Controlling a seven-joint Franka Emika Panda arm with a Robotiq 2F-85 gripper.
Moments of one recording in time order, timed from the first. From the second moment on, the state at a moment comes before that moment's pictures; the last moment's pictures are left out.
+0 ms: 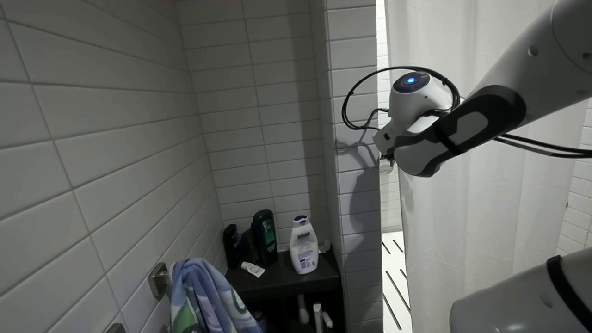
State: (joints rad) arm -0.06 -0.61 -0.16 -2.63 -0.72 2.62 -1.93
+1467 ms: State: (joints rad) arm -0.08 -0.61 -0.21 -2.61 -0.70 2.60 -1.93
